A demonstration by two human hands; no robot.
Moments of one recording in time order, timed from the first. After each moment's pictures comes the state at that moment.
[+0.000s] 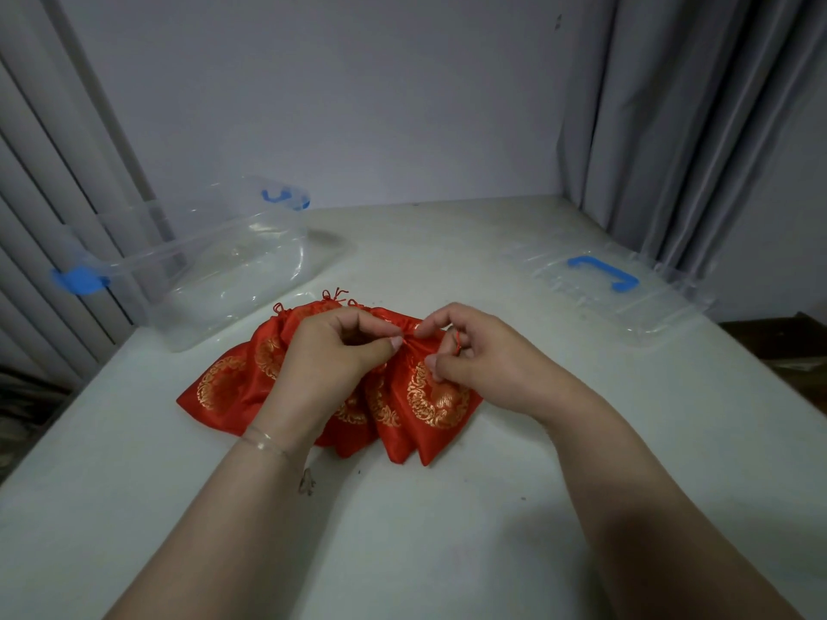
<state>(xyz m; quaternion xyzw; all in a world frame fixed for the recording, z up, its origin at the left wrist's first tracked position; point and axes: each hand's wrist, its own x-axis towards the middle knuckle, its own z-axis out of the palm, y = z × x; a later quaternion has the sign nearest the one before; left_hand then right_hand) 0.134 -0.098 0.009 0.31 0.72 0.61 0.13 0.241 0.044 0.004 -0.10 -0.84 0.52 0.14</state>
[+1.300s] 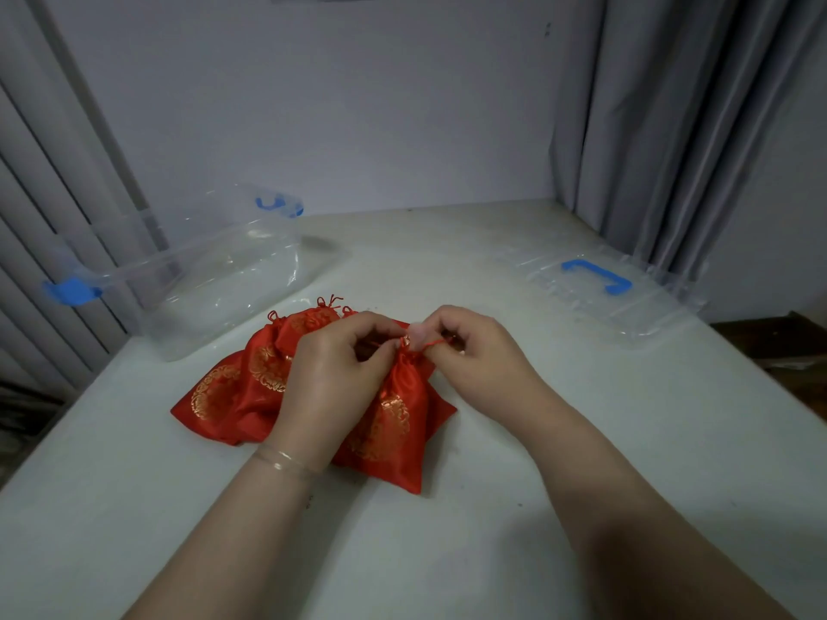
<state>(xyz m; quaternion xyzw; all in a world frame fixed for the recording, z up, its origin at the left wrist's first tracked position) 0.144 -0.092 0.003 0.41 0.75 0.52 -0.05 0.234 0.035 0.000 -0.10 -0.82 0.48 0.29</state>
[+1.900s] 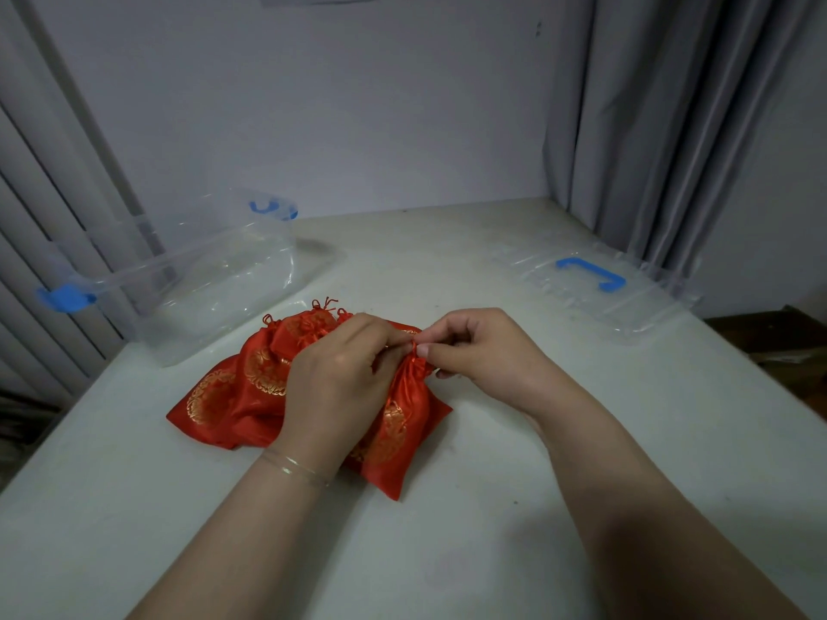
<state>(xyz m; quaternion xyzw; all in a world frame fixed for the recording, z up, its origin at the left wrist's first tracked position) 0.142 -0.090 -0.009 0.52 0.72 0.38 -0.27 0.243 0.046 0.011 -0.13 -0.78 0.59 0.19</state>
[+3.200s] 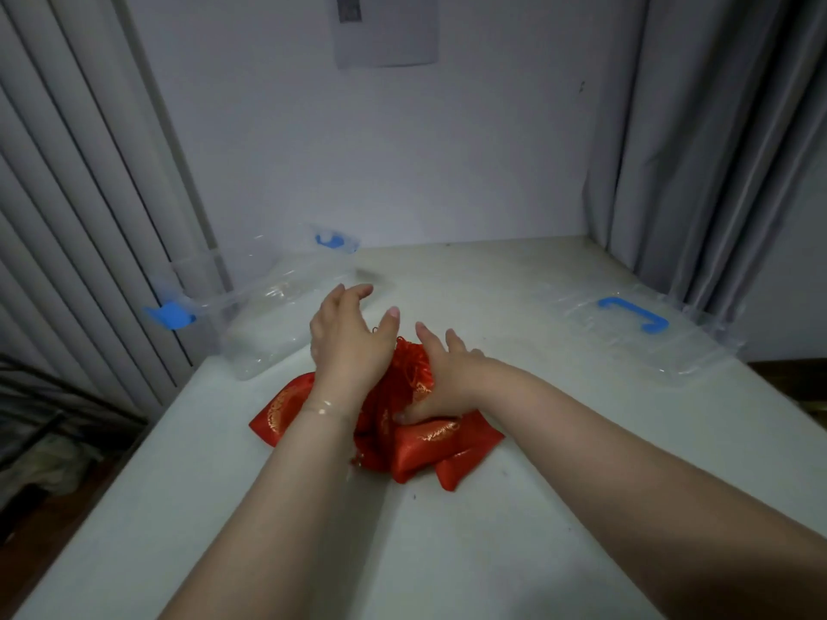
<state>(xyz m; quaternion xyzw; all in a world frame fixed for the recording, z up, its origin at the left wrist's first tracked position) 0.085 -0.097 0.029 0.25 0.85 0.45 -0.09 0.170 0.013 0.019 -0.22 -0.96 0.16 -0.09</state>
